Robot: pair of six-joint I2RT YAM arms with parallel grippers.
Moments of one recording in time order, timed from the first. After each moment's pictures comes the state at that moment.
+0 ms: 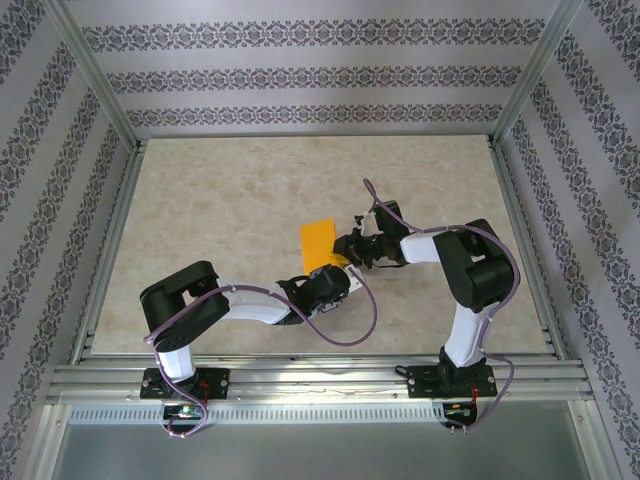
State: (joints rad) left arm -1.05 1.79 0.85 0.14 -0.42 0.25; right arm 0.36 1.87 0.83 0.17 -0.85 0.91
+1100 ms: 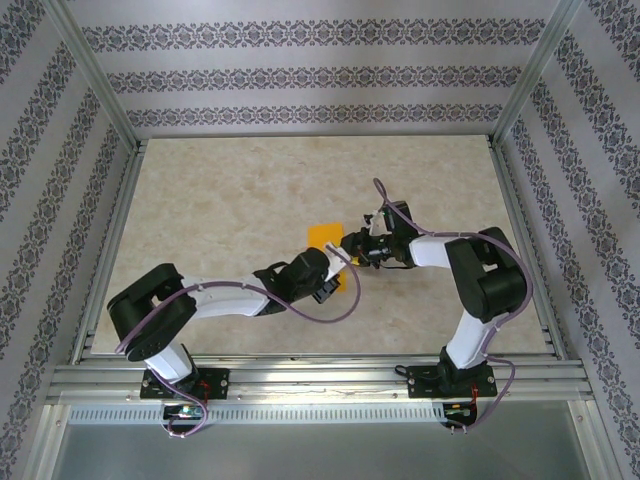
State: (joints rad) left arm -0.92 1.62 0.78 0.15 -0.13 -0.02; right arm 0.31 1.76 0.77 0.13 -0.81 0.89
